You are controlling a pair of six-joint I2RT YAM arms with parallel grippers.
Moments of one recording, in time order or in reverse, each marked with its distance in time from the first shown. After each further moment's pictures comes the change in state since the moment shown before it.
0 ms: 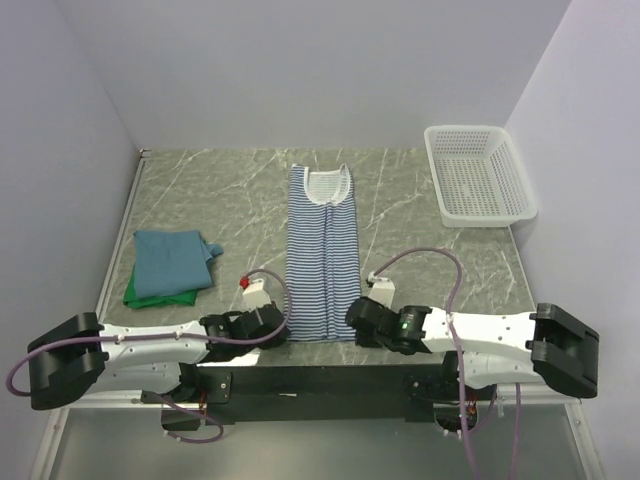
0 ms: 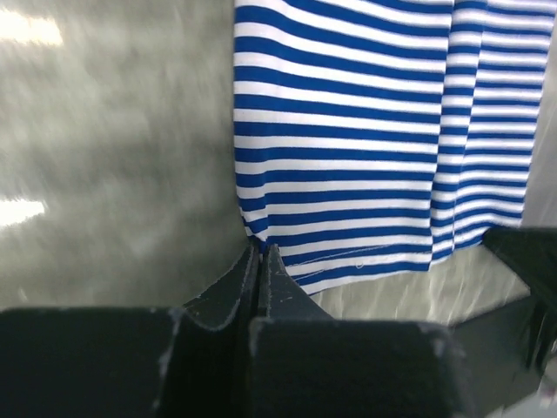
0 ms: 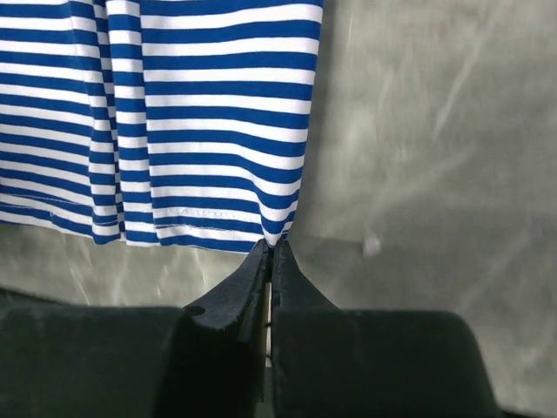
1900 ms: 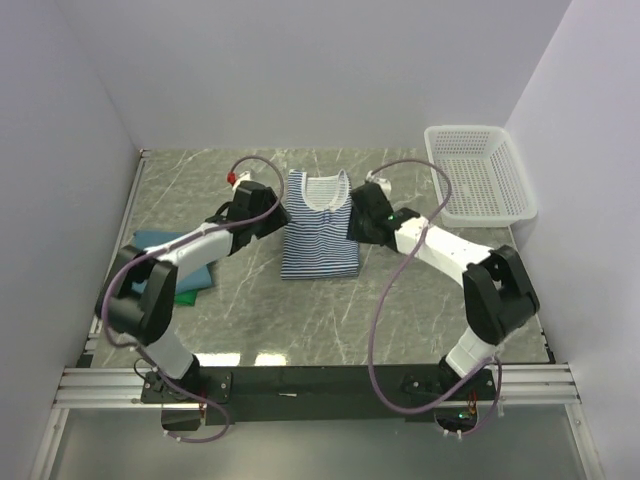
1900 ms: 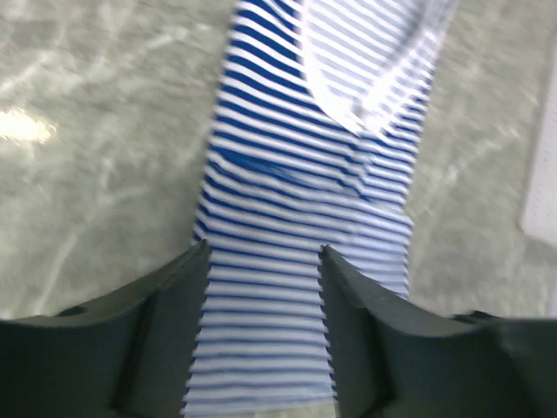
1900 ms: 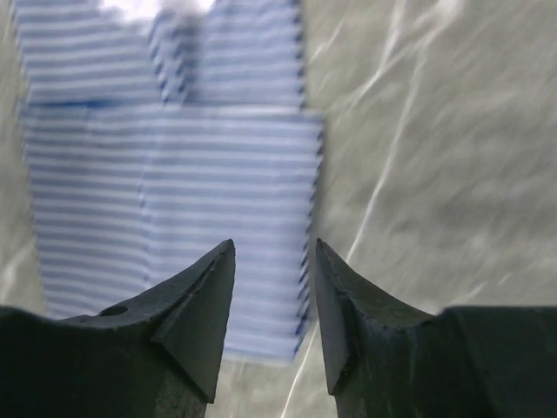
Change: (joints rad) left arm 0.686 0.586 0.713 0.063 0.298 0.380; right arm -0.594 0.490 0.676 0.027 -0.110 -0.526
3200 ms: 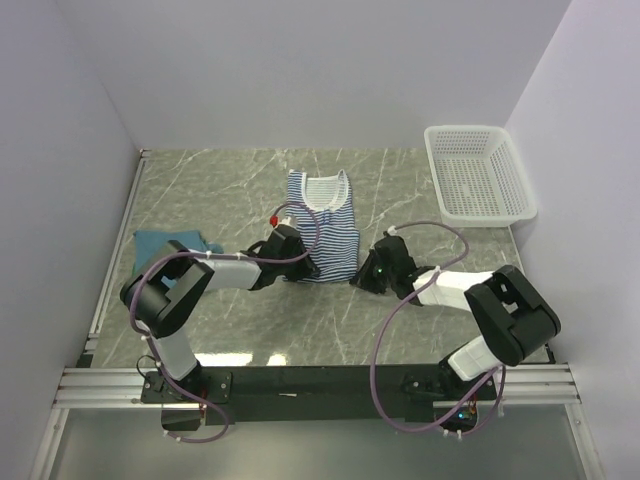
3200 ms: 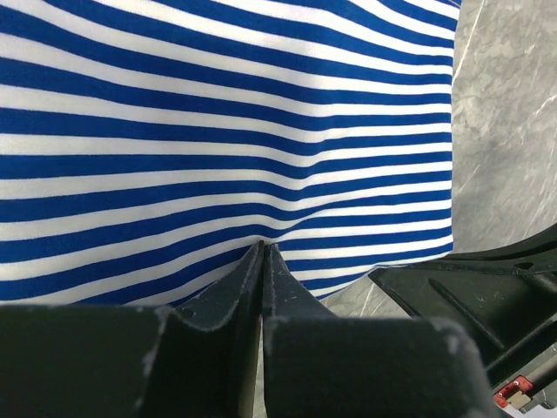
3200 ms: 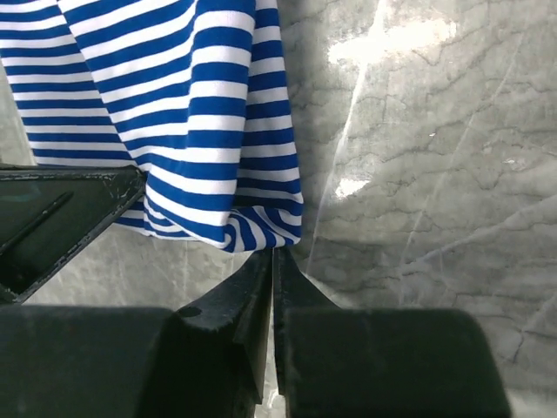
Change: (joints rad) left arm -0.257 0.078 -0.231 0.238 0.130 -0.121; right arm -0.002 -0.172 -0.632 0.519 -0.332 0.321
